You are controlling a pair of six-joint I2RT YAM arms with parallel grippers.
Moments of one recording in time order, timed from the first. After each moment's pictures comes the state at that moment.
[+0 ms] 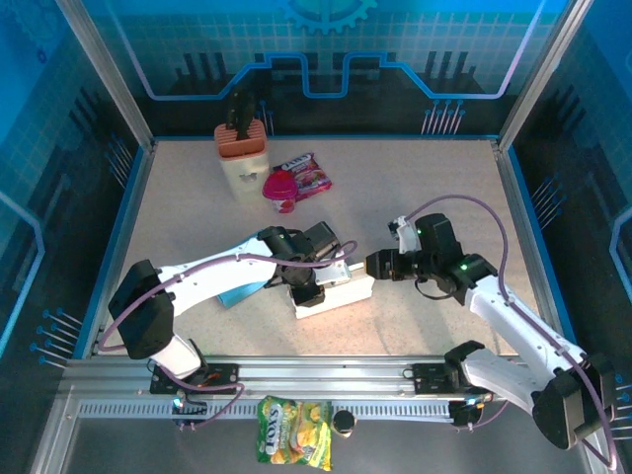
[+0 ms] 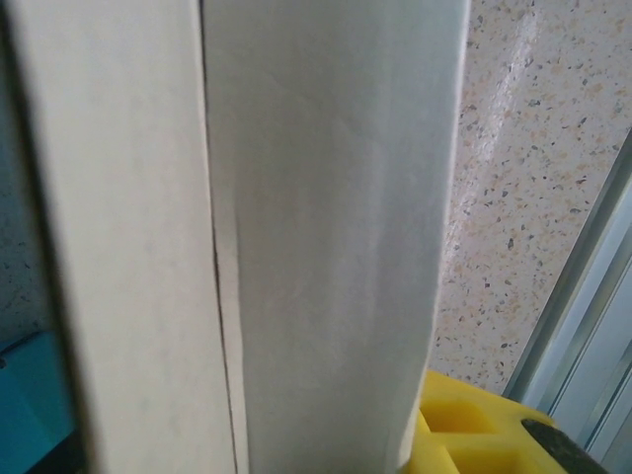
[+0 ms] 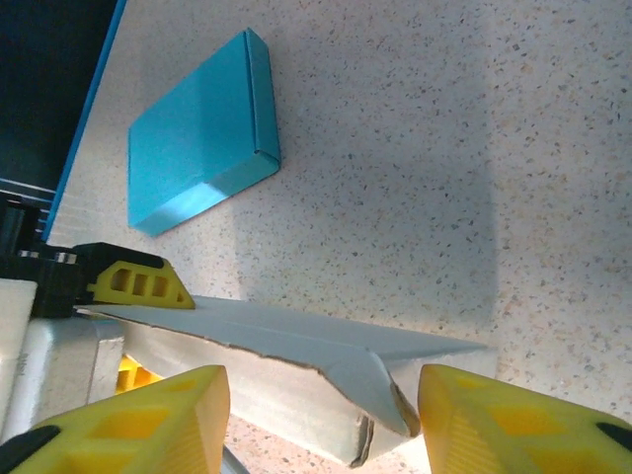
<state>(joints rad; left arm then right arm) -0.89 1.59 1.22 -0.97 0.10 0.29 0.42 1.01 0.73 -0.51 -0.47 0.41</state>
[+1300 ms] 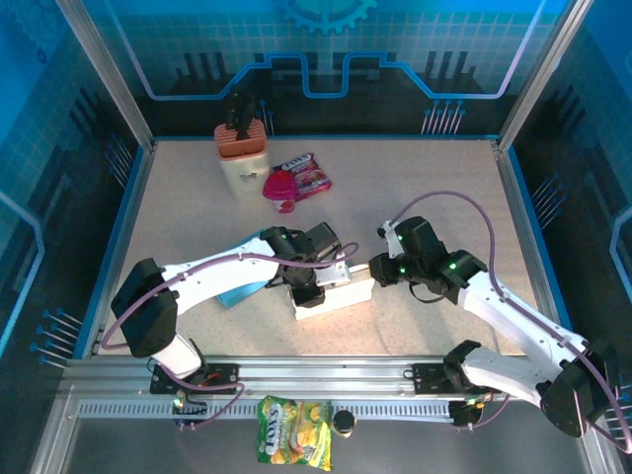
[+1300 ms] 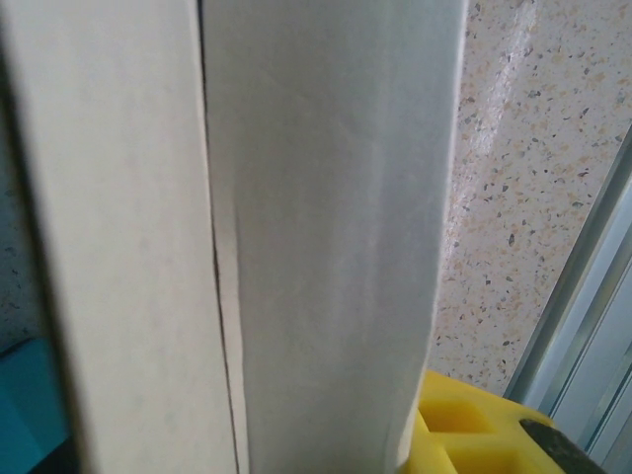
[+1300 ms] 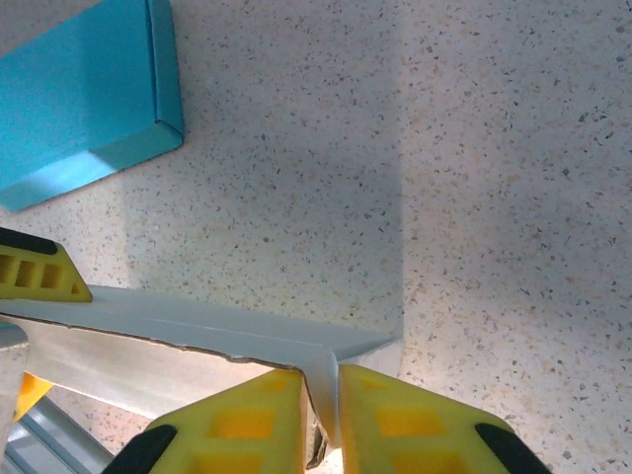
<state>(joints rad) -0.89 1.60 1.22 -0.97 0.11 0.31 0.59 1.04 0.80 -0.64 -0.13 0.35</state>
